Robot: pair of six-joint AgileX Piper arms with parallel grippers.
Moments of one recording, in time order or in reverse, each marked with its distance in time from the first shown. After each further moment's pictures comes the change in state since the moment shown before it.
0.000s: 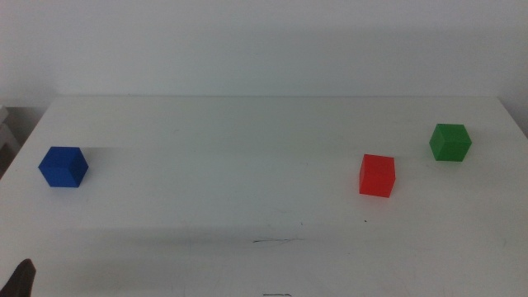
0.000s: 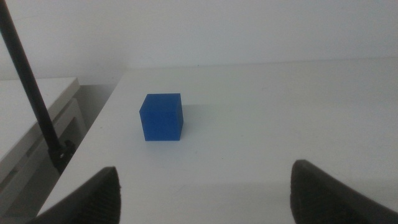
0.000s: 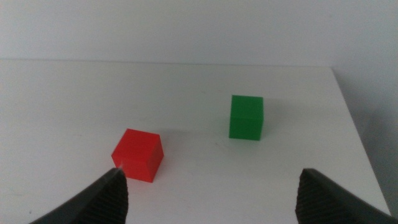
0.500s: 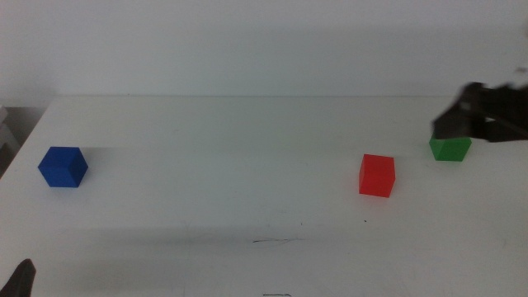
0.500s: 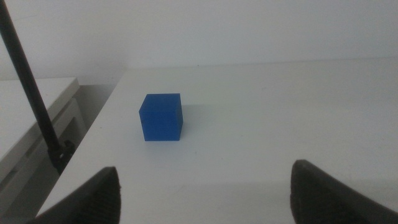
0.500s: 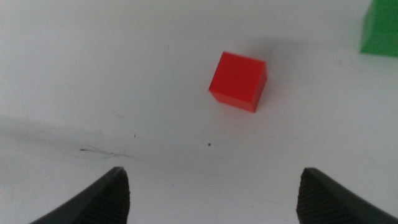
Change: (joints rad) left arm 0.000 0.000 0.000 0.000 0.000 0.000; right arm 0.131 0.622 -0.592 0.094 0.529 0.113
